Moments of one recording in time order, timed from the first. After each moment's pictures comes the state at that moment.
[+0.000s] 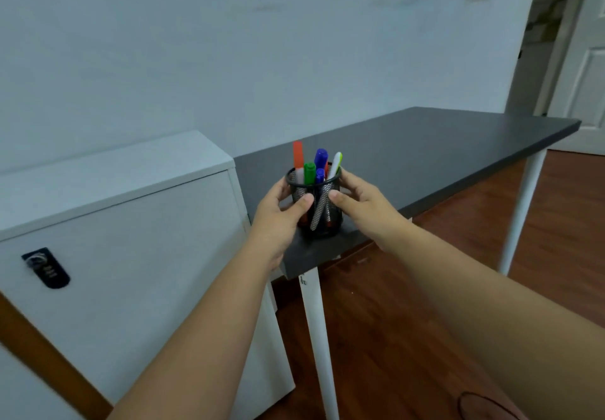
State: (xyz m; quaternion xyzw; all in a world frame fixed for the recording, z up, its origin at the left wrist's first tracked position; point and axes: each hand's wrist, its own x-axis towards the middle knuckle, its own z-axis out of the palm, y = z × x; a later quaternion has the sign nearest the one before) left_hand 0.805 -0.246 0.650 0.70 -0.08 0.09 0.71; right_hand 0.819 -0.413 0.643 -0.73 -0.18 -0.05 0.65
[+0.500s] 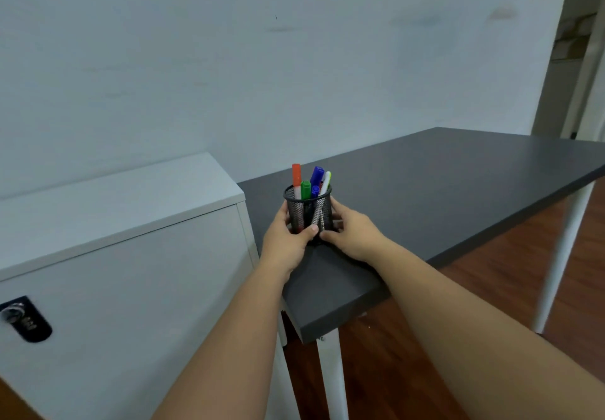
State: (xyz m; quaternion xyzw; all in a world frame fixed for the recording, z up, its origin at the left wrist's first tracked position) left_hand 0.917 -0.227 0.626 0.78 0.00 0.13 0.62; right_hand 0.925 -0.379 0.637 -0.89 -0.14 -0.04 0.44
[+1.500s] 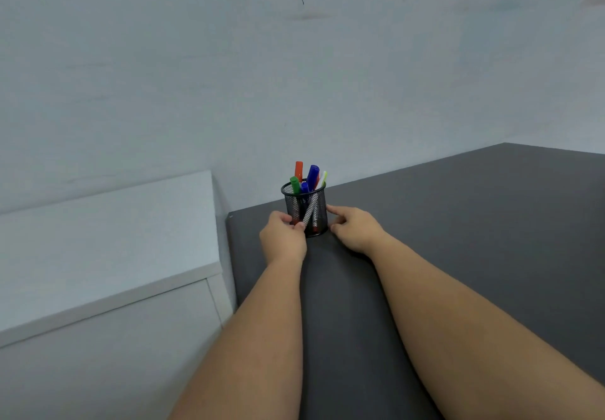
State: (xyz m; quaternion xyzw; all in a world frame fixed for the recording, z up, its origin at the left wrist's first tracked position) left_hand 1.122 -0.201 0.621 0.81 0.20 0.26 0.48; right_hand 1.162 -0.345 0.623 -0.90 -0.15 -0.04 0.40
